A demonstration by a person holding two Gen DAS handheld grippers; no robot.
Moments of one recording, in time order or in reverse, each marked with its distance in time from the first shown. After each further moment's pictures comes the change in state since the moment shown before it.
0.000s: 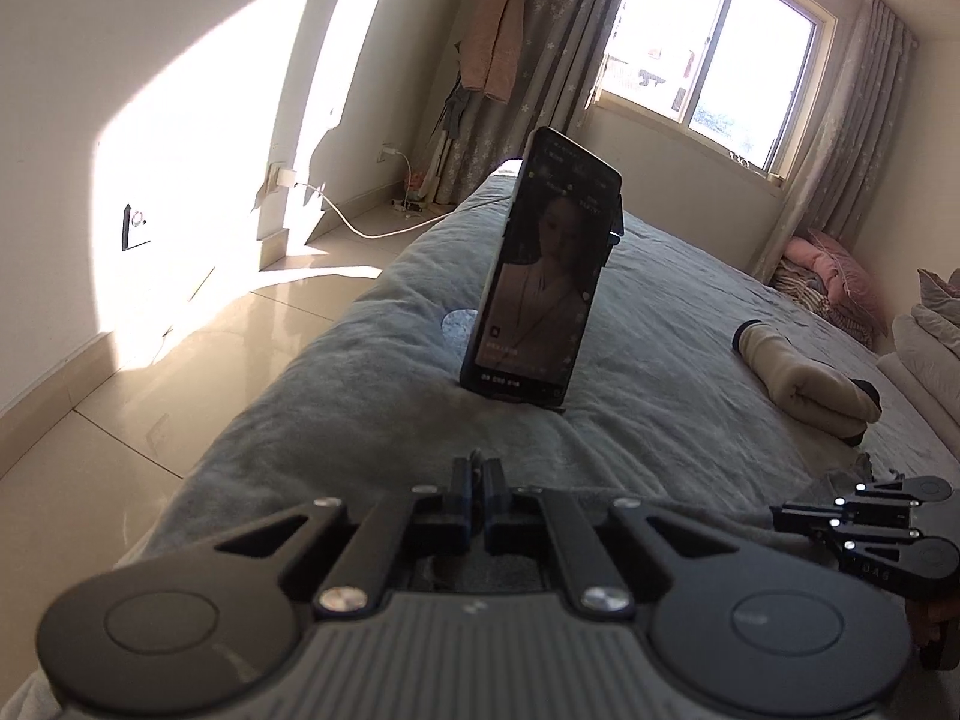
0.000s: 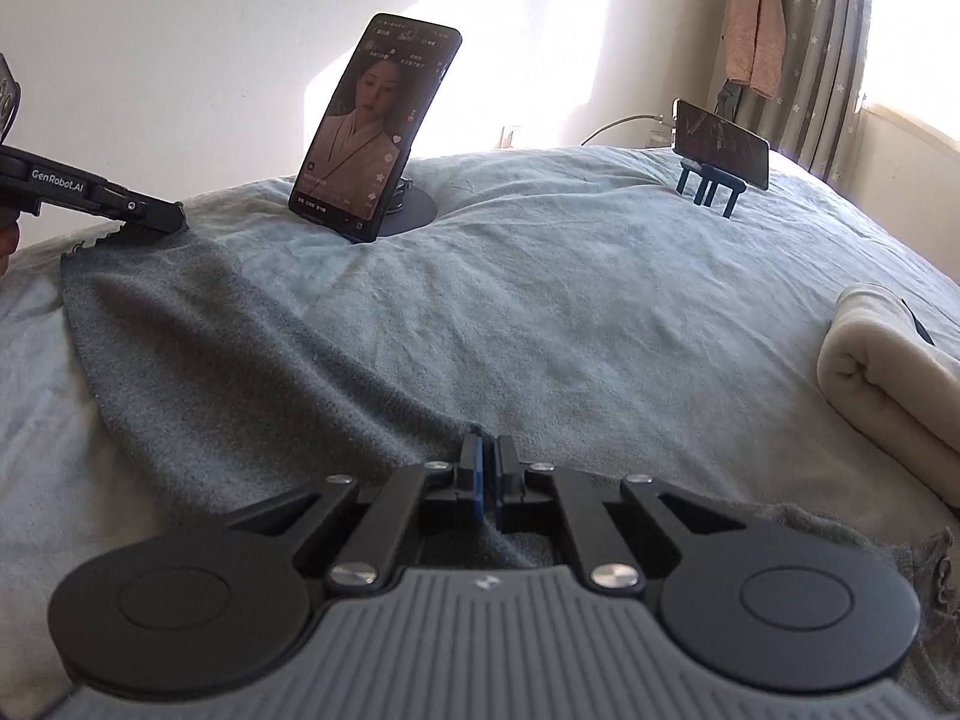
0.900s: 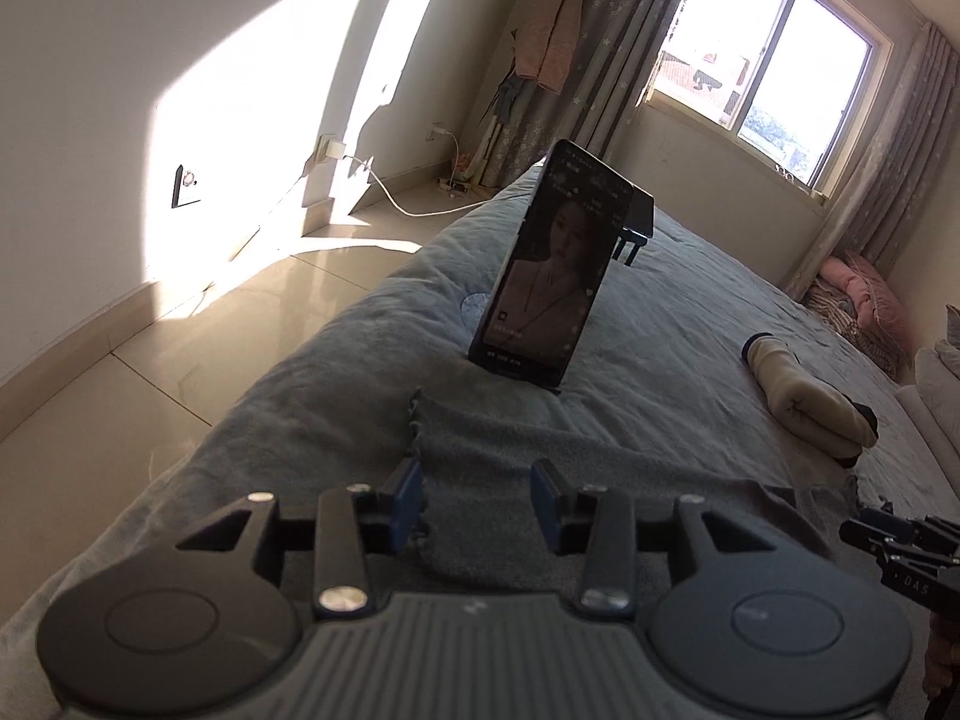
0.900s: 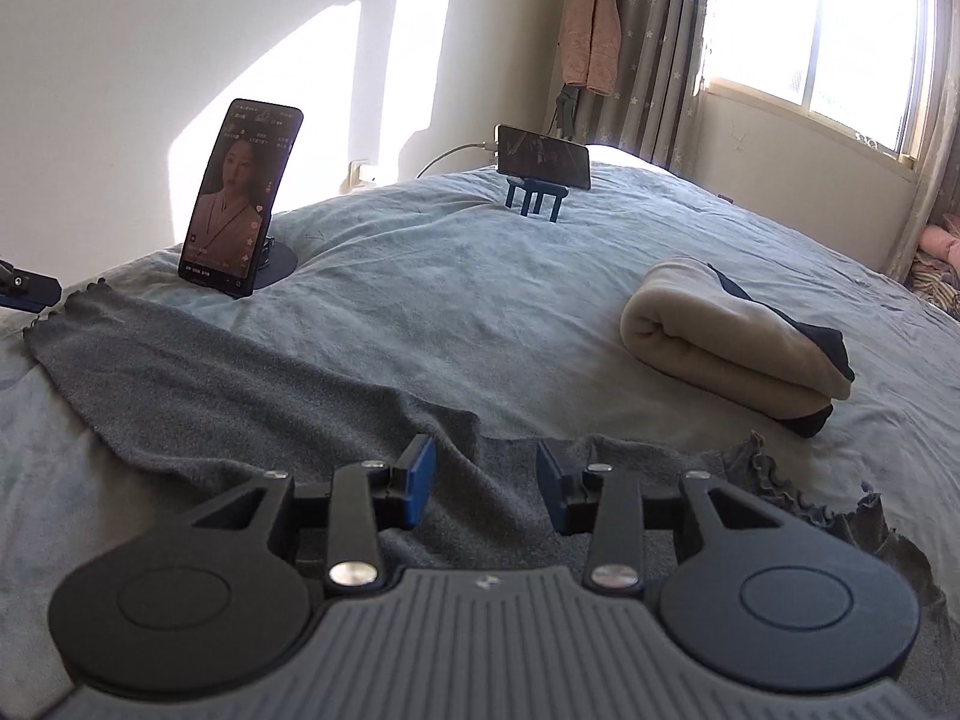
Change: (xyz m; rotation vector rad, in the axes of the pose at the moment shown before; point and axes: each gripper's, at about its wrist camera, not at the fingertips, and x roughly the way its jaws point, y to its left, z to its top) left arm -0.039 -0.019 0.000 -0.104 0.083 0.063; right arm -0.075 -0.007 -0.008 0.161 -0.012 -0.284
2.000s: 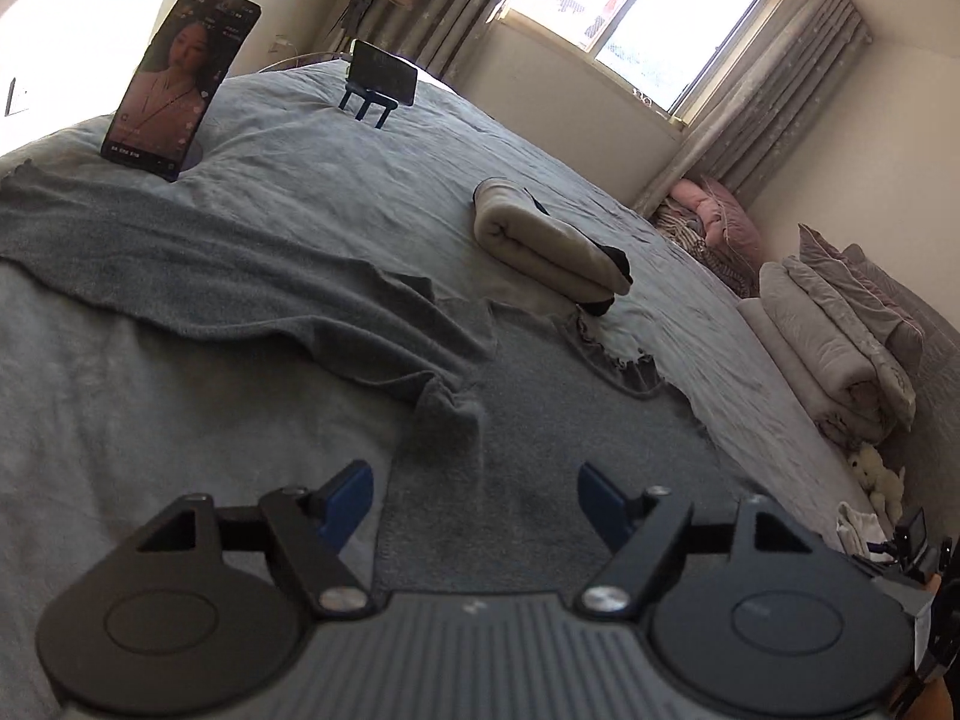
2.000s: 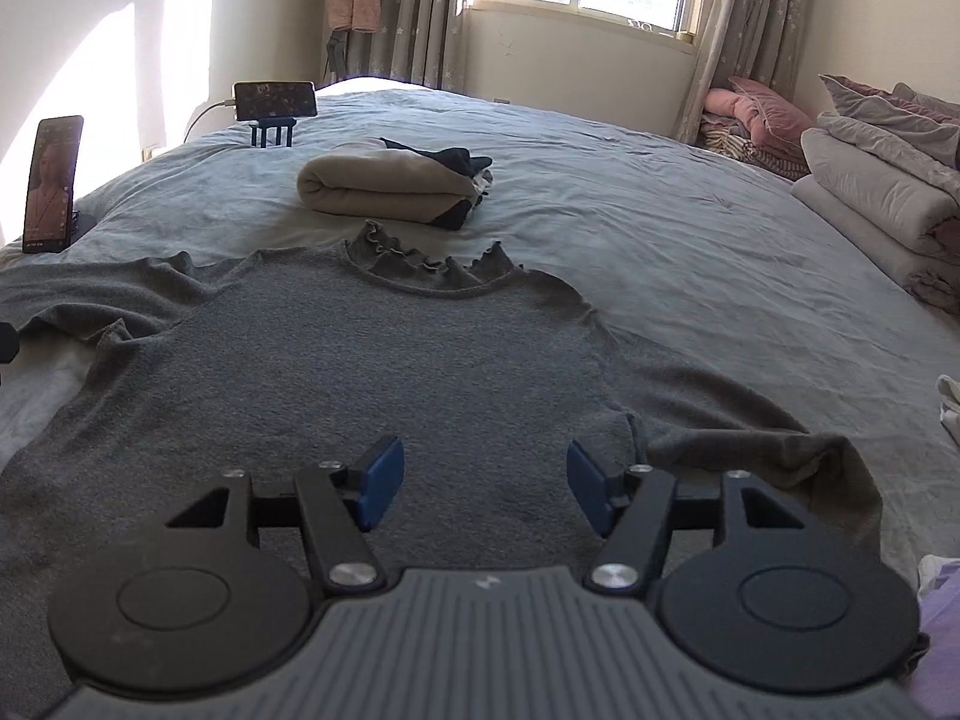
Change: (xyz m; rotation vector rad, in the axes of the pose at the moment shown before) left arm -0.024 -0.201 -0.118 0.002 0.145 -0.281; right arm -0.146 -0.113 -0.109 0.264 0.132 -0.343
